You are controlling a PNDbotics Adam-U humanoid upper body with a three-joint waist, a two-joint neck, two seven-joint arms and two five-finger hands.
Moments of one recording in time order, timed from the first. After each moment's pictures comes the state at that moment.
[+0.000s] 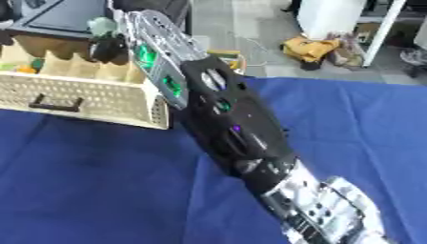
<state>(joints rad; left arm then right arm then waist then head) -0.64 0.79 -0.12 -1.99 -0.24 0.19 -0.32 -1.35 0.01 0.32 -1.09 0.97 0.48 0.43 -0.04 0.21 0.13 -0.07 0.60</state>
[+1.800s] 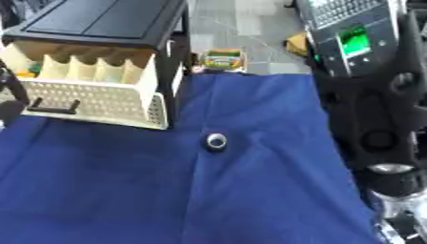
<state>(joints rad) -0.57 0.99 -0.17 -1.99 -0.44 -0.14 -0.59 -1.15 -0.38 0.15 -1.76 0.57 0.66 -0.13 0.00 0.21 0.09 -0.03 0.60</state>
